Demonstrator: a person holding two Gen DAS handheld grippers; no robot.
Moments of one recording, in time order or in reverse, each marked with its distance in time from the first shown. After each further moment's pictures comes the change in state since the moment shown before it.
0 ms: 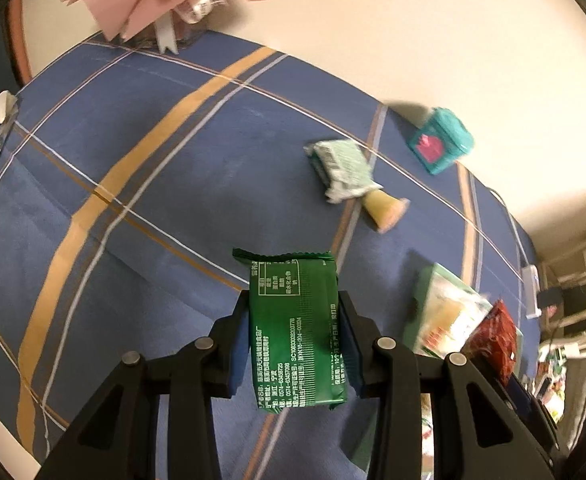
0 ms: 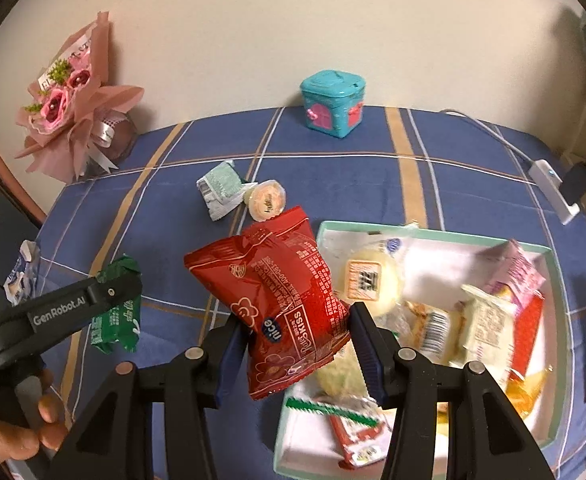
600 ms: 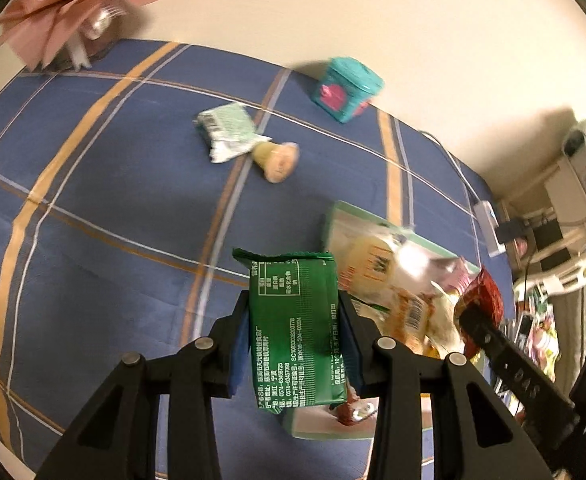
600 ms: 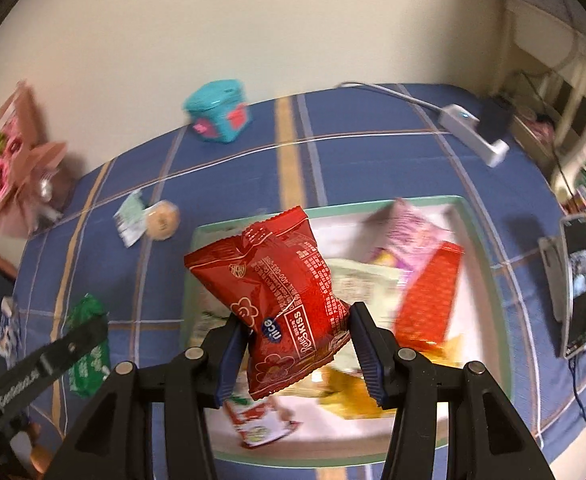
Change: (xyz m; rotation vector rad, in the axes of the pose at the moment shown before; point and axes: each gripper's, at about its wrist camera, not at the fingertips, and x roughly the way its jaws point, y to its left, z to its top) left arm -0.007 -0.077 -0.042 0.185 0.053 -0.108; right arm -0.023 -0.109 -0.015 0.234 0.019 -0.100
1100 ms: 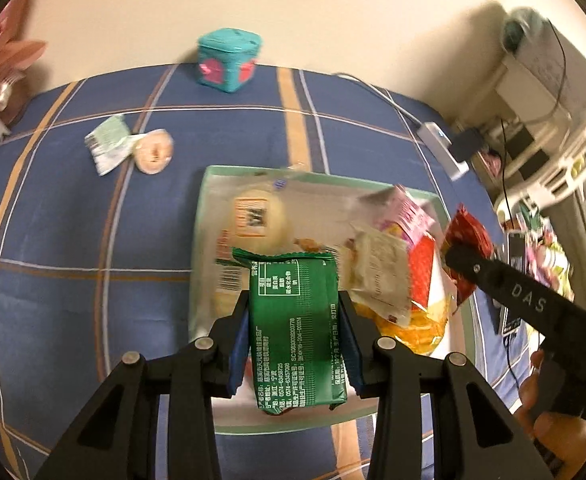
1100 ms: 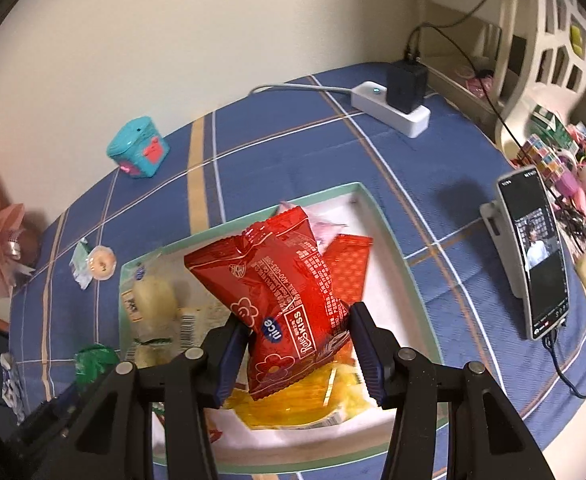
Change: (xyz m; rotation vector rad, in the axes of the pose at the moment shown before) left arm 0.024 -0.098 -0.035 0.293 0.054 -0.020; right arm -0.002 -0.086 0.002 0.179 -0.002 -0.051
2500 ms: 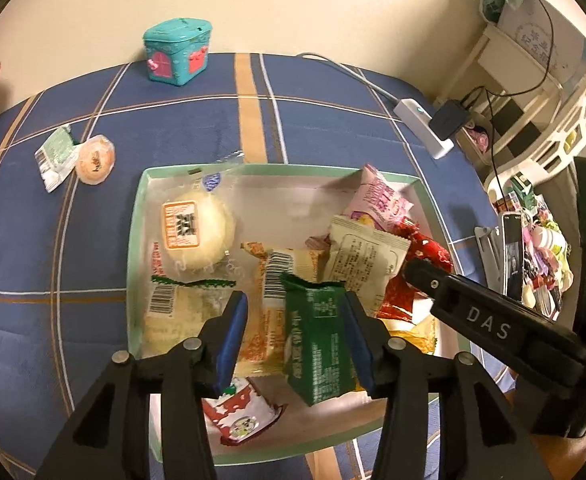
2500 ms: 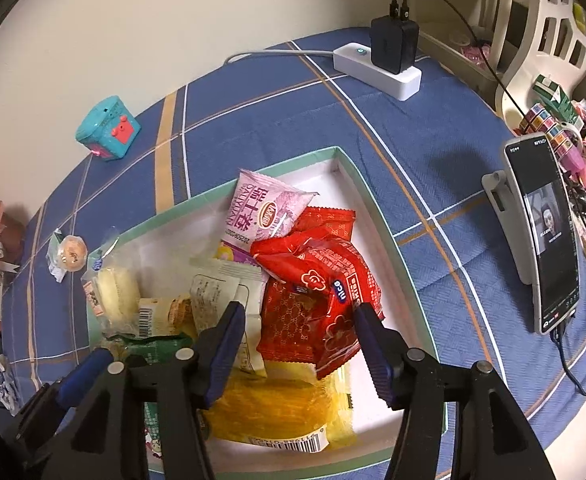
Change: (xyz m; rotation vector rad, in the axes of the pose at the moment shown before) left arm 0.032 -0.027 0.011 0.049 0.036 -0.033; right arm 0.032 -0.014 0.001 0.015 0.091 -0.026
